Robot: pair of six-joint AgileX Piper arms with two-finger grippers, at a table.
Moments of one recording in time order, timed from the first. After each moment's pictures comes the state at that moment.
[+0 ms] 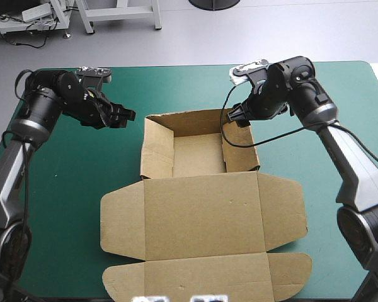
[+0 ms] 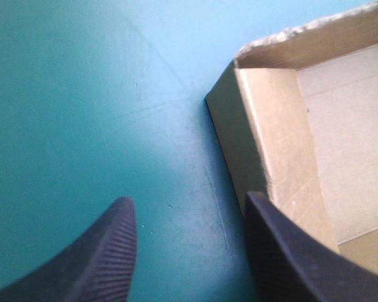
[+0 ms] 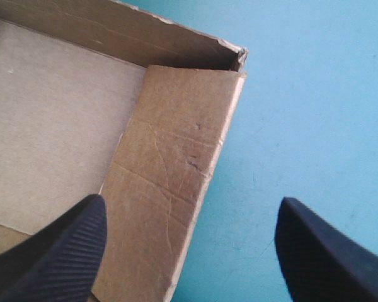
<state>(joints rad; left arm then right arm) -0.18 1.65 -1.69 -0.15 1.19 0.01 0.39 1.80 -1.89 0.01 1.24 -0.04</state>
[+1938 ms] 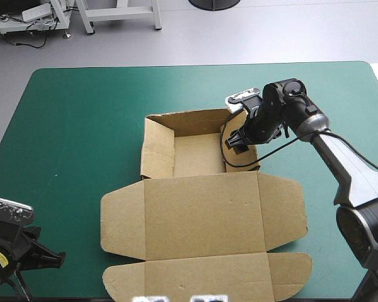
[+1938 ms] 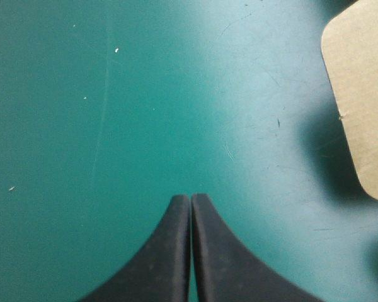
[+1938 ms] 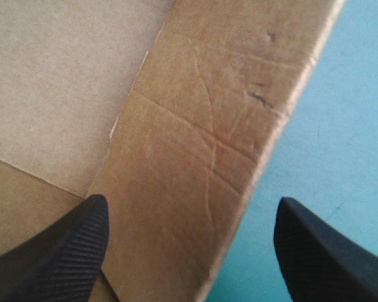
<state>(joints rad) -0.18 0.49 -0.81 0.16 1.25 0.05 0.39 1.80 -1.66 0.11 1.18 -0.14</state>
